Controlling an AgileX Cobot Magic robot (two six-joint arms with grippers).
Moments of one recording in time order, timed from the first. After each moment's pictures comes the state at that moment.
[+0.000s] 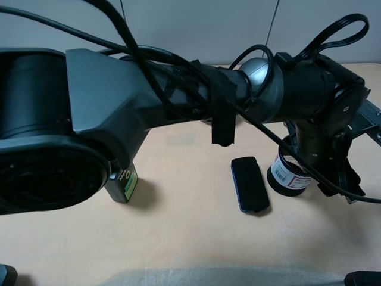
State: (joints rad) left arm -1.17 2.47 -2.11 -0.02 0.71 0.06; right arm 0.02 0.00 -0.49 -0.04 1.02 0.05
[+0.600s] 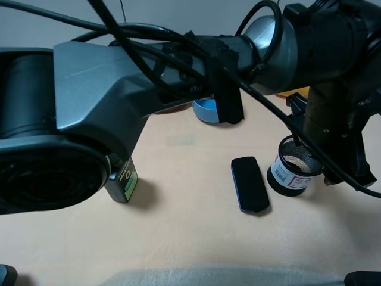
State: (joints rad) left arm -1.17 2.47 -2.33 0.03 1.05 0.06; right arm 0.02 0.00 -0.49 -0.04 1.02 0.05
